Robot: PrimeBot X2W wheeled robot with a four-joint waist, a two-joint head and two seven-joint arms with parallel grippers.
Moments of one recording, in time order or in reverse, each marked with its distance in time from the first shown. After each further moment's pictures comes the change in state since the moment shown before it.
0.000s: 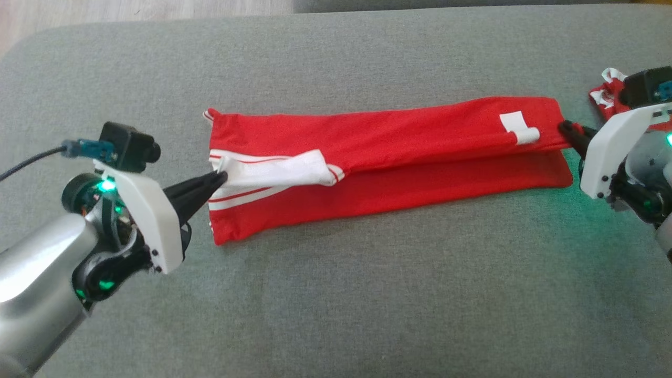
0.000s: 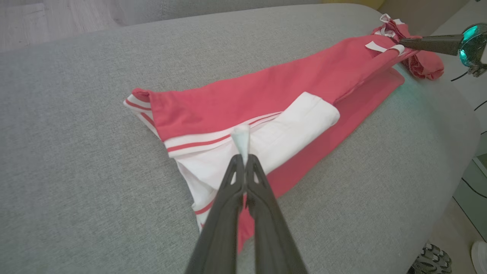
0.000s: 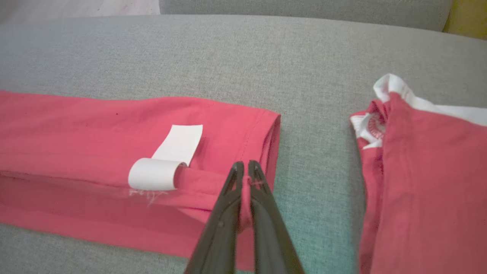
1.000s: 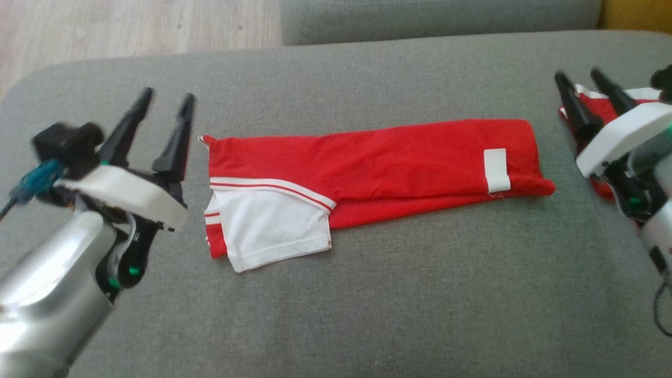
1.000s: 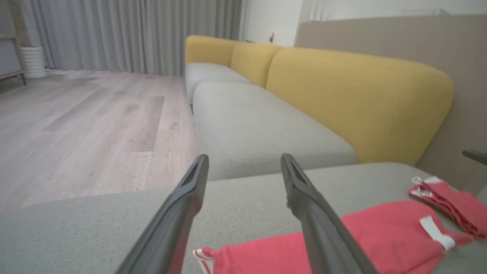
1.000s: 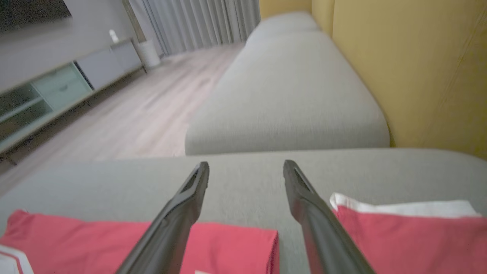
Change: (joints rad) left arm 0.076 -0.125 0.161 0.074 0.134 0.247 -0.532; right arm 0.020 0.057 -0.079 0.003 0.033 0.000 -0.397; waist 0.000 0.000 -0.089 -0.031
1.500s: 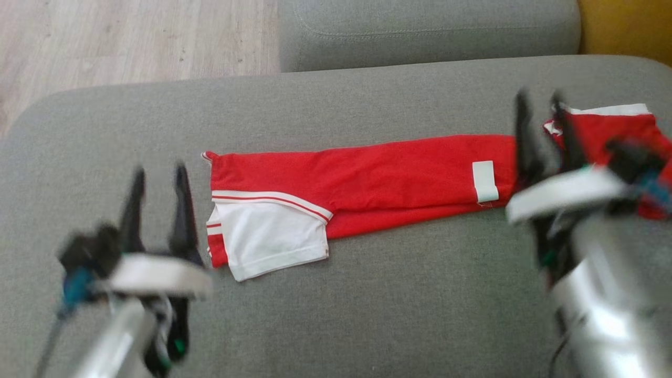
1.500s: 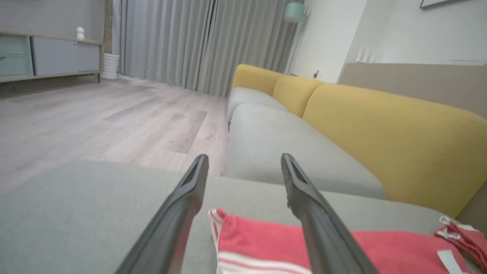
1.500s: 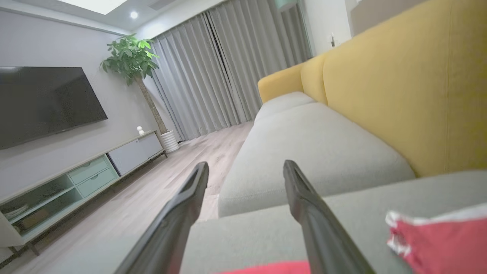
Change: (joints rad) left arm 0.366 -0.216 0.348 -0.064 0.234 0.113 -0.089; right arm 0.249 0.338 -0.450 -0.175 -0.385 0.000 -0.197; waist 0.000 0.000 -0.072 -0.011
